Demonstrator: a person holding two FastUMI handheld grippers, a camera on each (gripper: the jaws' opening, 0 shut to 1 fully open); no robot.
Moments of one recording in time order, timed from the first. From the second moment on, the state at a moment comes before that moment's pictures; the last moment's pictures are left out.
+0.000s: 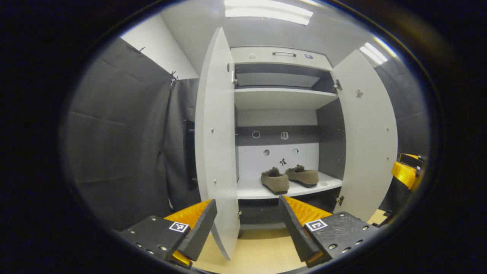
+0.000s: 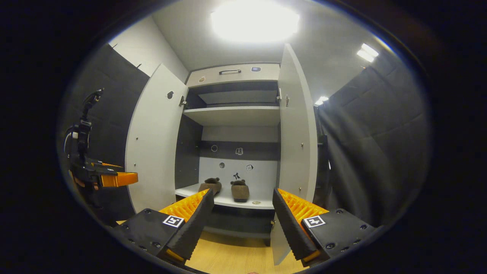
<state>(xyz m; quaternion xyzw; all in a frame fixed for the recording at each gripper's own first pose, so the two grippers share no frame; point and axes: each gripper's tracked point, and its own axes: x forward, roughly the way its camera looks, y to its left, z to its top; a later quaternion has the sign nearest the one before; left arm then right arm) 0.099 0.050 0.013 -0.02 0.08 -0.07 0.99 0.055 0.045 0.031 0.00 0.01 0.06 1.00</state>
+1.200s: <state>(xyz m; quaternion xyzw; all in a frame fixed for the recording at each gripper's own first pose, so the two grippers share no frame) 0.073 0.085 -0.004 -0.02 0.09 -0.05 0.99 0.072 -0.138 0.053 0.00 0.05 -0.15 0.99</state>
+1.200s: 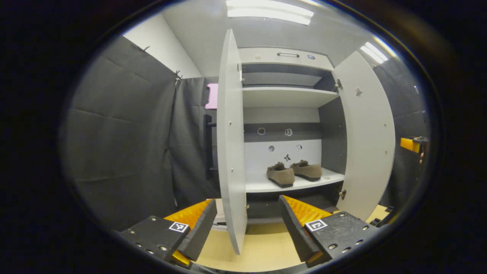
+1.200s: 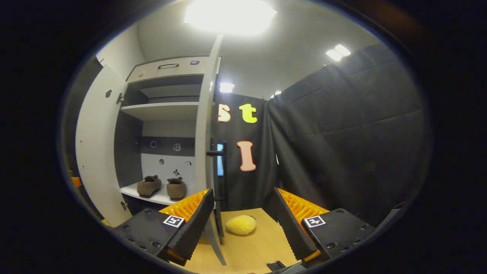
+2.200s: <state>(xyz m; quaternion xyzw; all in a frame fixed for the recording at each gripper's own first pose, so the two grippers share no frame) 0.057 0.155 0.002 -0.03 0.08 0.01 1.00 0.125 -0.135 0.046 -0.05 0.05 -0.17 0.98</state>
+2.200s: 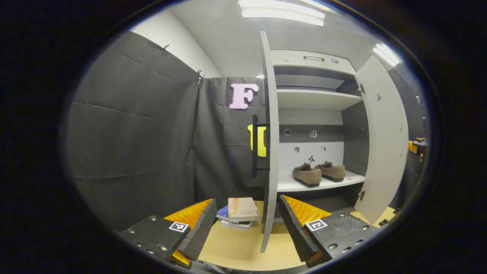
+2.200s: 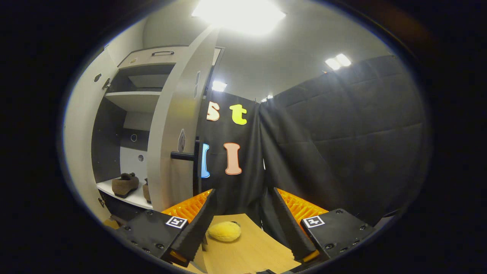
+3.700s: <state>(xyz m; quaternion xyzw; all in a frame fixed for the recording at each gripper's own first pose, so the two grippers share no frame) 0.013 0.201 0.005 -0.02 0.09 0.08 0.99 0.187 0.029 0.032 -0.05 0.06 0.01 1.00</state>
